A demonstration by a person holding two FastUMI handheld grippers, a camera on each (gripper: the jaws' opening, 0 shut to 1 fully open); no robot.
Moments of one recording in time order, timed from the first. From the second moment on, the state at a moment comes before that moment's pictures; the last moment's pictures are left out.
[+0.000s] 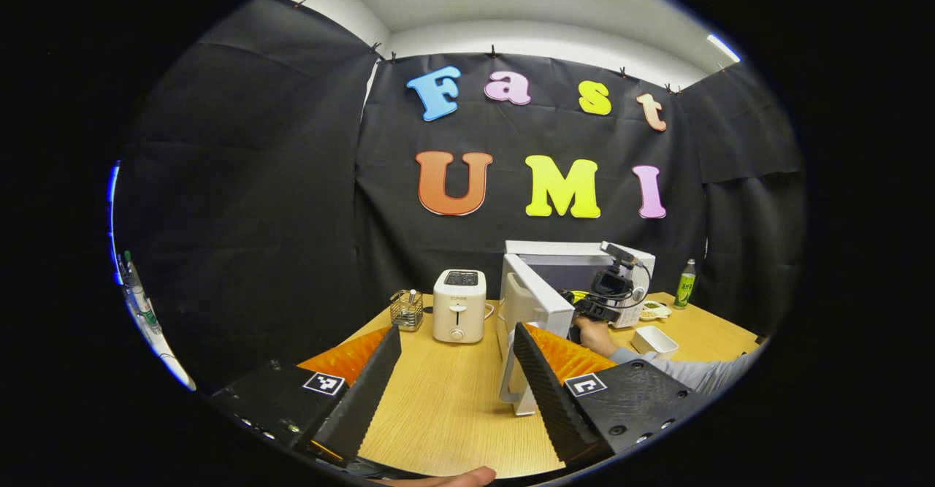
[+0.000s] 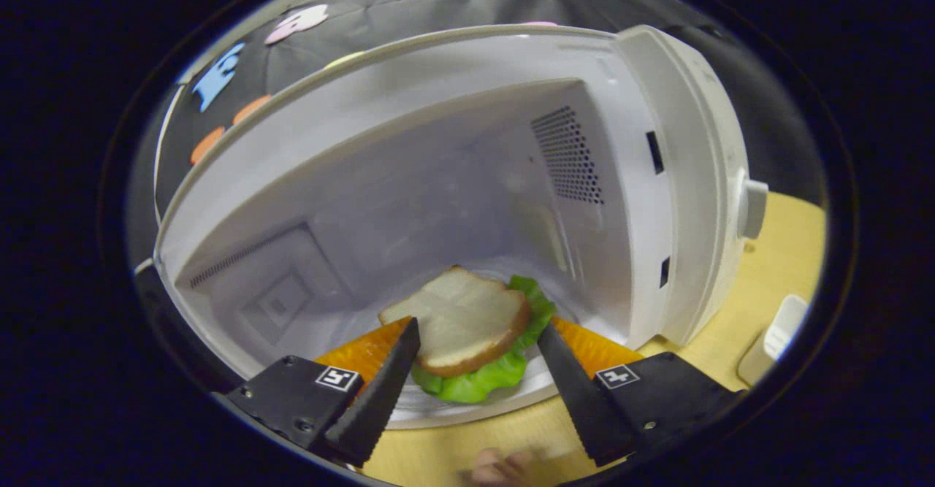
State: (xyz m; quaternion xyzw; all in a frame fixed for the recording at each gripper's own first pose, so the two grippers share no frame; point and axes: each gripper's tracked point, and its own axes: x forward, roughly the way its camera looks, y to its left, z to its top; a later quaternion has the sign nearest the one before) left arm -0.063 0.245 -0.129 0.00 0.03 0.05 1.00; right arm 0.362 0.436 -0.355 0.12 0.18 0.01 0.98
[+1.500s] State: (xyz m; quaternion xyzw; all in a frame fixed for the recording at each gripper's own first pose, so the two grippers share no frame) left arm 0.021 0.239 -0.218 0.00 0.05 -0.02 1.00; right arm 0.037 0.192 -0.119 0.00 0.04 0.14 0.99
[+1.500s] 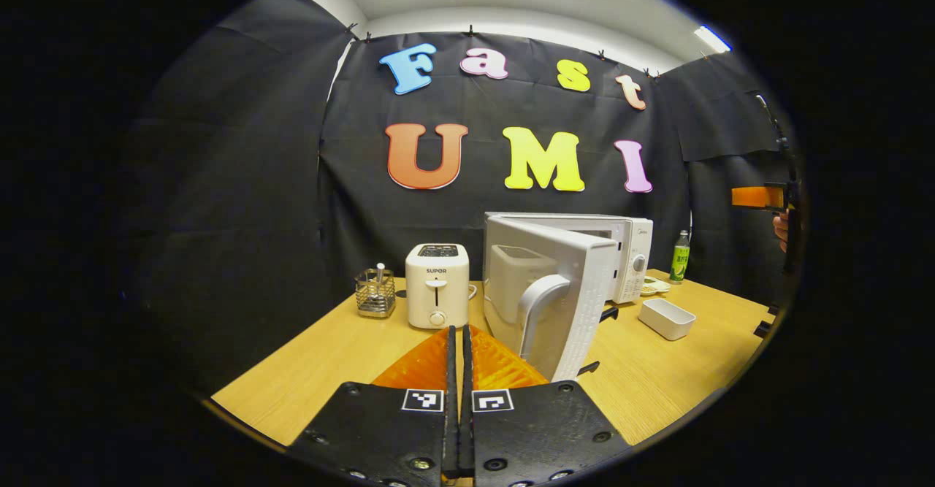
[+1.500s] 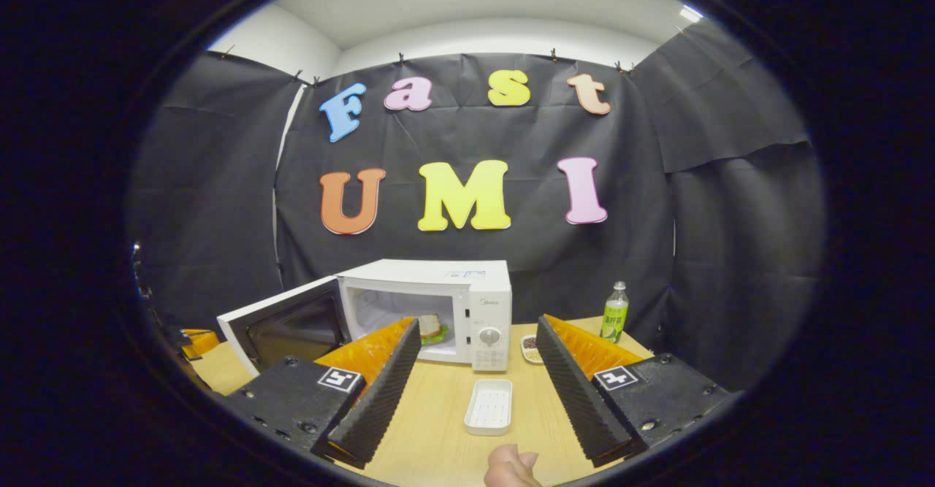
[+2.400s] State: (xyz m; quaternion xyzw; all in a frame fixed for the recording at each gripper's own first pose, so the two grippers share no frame) left arm 0.088 0.147 -0.245 -0.02 0.07 -0.13 0.99; right arm -0.011 0.141 -0.093 0.02 0.00 0.17 0.99
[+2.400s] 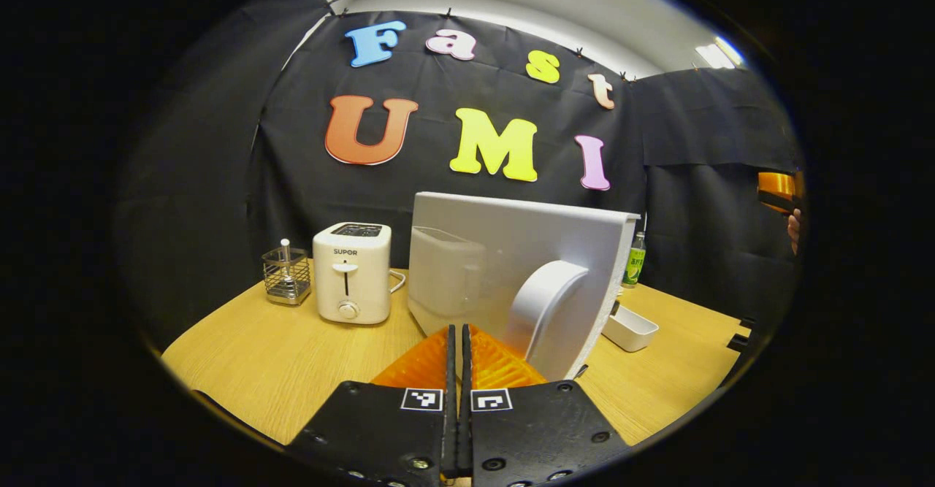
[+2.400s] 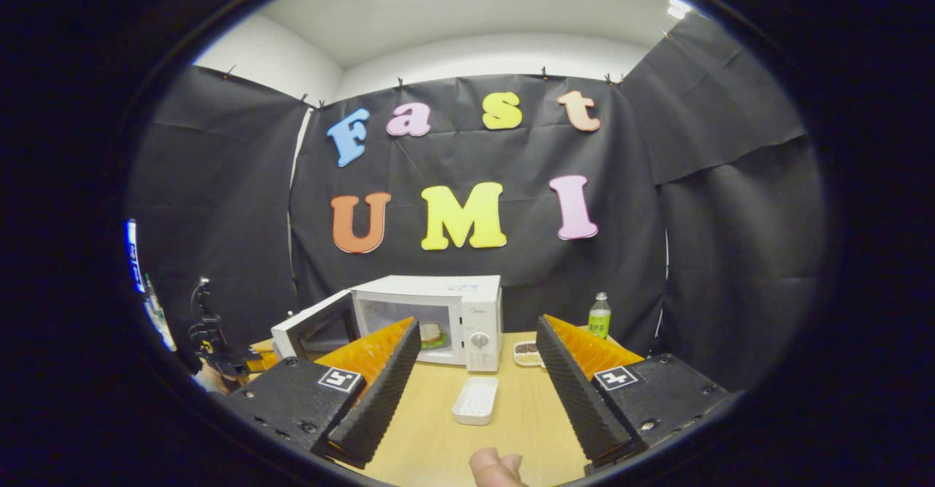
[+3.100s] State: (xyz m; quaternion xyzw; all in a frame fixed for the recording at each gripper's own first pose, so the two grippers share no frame) left arm 0.168 0.045 -0.252 0.00 0.07 -0.18 0.98; right arm 0.029 0.110 -0.123 0.04 0.02 0.18 0.98
